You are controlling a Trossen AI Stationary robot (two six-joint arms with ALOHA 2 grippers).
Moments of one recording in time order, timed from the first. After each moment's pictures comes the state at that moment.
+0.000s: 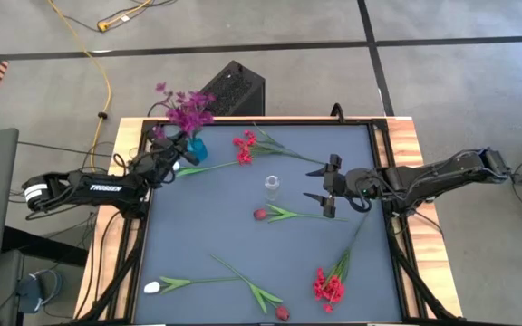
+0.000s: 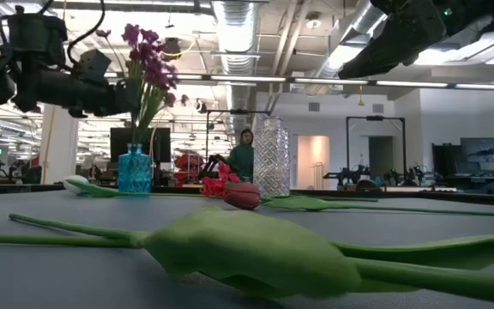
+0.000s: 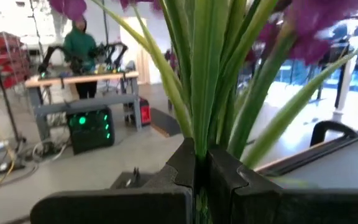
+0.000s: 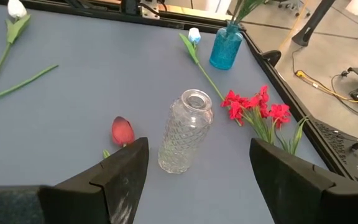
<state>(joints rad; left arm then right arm) 0.54 1.03 0.03 1.15 -0.55 0.09 0.12 0.96 0.62 -0.10 0.36 -0.05</state>
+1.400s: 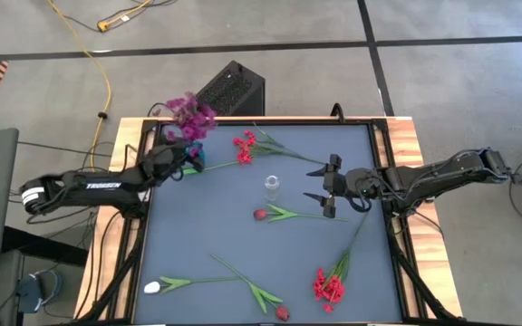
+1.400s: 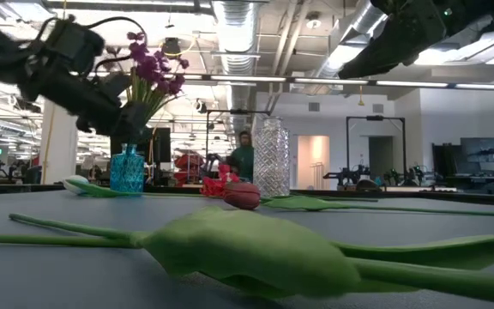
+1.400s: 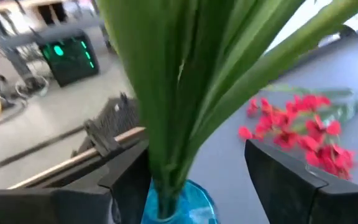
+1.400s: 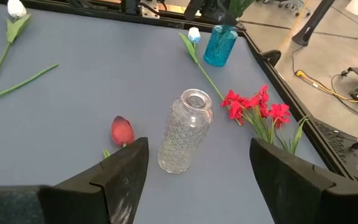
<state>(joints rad) 0.54 0.96 0.20 0.47 -0.46 -0.05 0.12 0.96 0.62 -0.10 0.36 -0.05</state>
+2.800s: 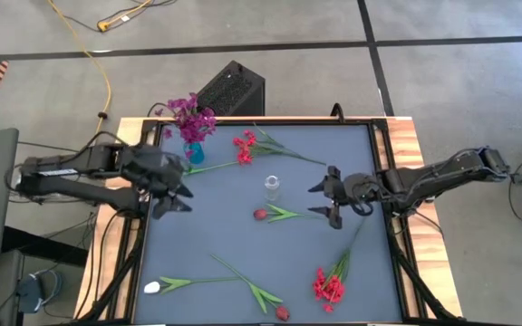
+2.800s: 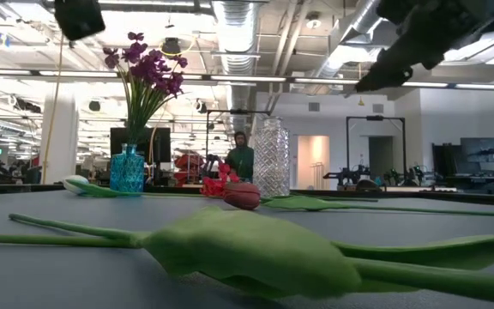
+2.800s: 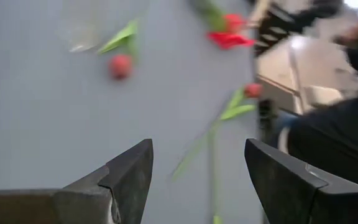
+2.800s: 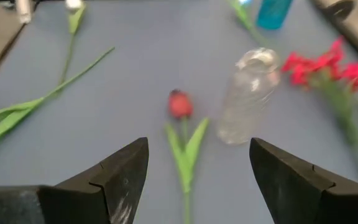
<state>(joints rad) 0.00 0.82 1.00 -0.84 0.29 -0.43 0.16 0.96 0.62 -0.22 0.18 0.16</state>
